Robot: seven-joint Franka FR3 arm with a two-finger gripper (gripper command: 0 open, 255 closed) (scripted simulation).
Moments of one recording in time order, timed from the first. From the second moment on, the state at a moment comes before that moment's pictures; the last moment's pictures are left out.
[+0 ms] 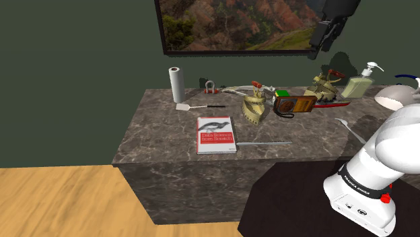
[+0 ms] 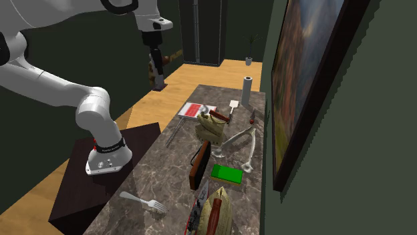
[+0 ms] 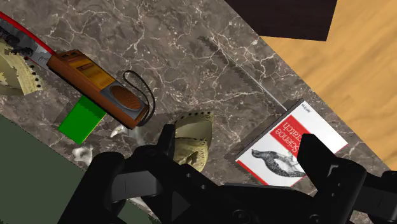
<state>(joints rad) -0.01 -0.83 0.01 -2.32 -0.02 1.53 -0.02</state>
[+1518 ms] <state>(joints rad) 0.05 -0.56 -0.51 -2.61 -0.29 2.10 -0.80</state>
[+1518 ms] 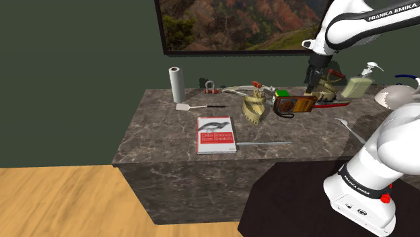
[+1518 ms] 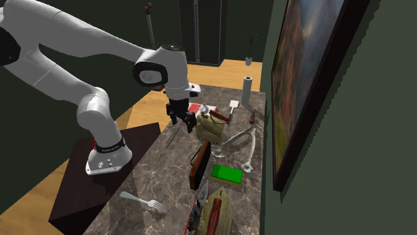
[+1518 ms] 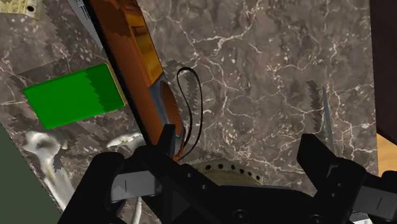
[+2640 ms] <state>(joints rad) 0.22 0.08 -0.79 -2.48 0.11 2.51 -1.49</state>
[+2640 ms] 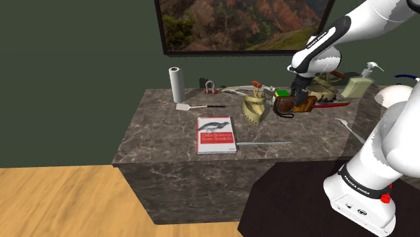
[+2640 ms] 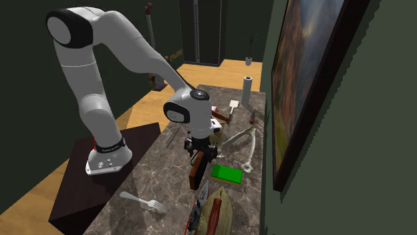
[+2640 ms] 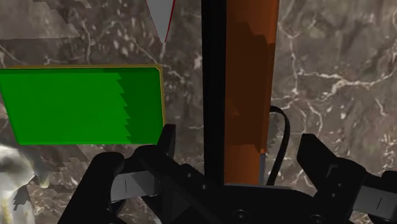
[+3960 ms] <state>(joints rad) 0.23 -0.01 -0.81 -2.47 0.00 2.44 -1.41</state>
